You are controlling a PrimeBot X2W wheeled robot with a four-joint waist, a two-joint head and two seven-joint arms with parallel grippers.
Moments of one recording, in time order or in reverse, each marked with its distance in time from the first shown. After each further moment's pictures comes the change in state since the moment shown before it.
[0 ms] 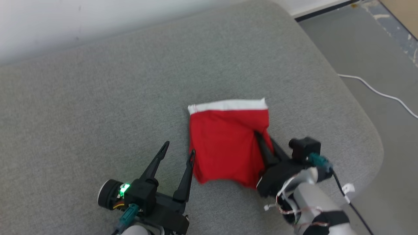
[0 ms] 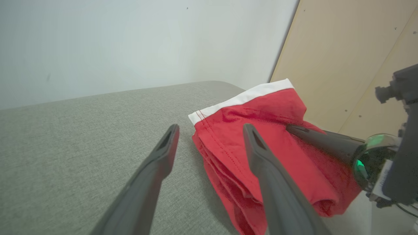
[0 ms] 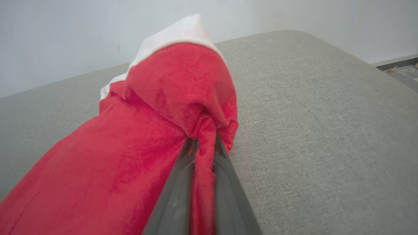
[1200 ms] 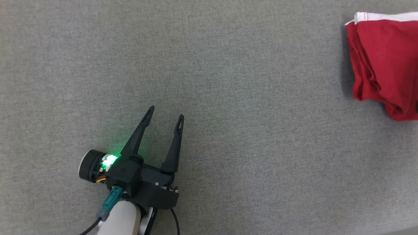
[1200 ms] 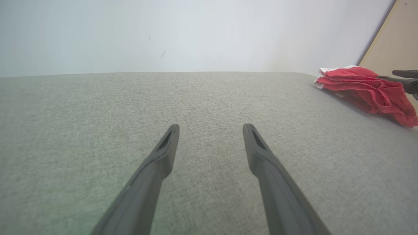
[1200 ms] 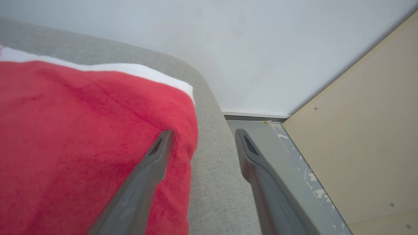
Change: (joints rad) left arm -0.101 -0.005 0.084 -0.072 0.090 -0.015 -0.004; right arm -0.425 -0.409 -0.626 0.331 -0.562 0.000 0.000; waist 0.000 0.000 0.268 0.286
